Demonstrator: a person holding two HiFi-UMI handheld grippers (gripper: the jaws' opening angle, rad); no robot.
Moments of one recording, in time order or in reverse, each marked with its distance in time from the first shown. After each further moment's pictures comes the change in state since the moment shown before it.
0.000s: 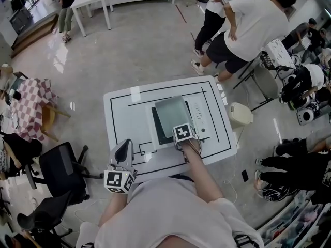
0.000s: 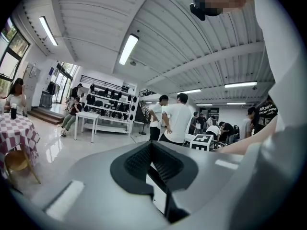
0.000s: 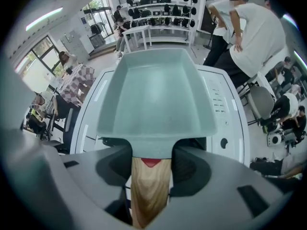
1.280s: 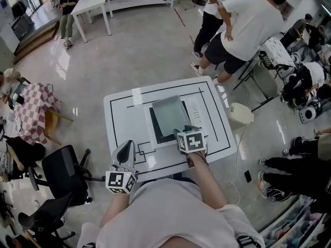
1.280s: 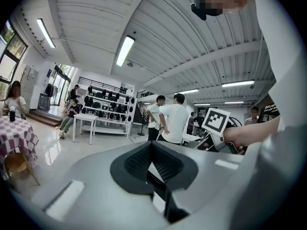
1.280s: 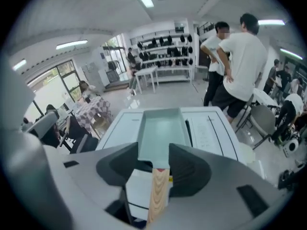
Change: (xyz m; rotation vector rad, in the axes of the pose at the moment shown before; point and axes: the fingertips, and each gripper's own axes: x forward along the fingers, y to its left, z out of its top) left arm -0.005 -0.028 0.003 0.020 -0.007 -0.012; right arm -0.131 0.012 0.037 -0.003 -0.455 0.075
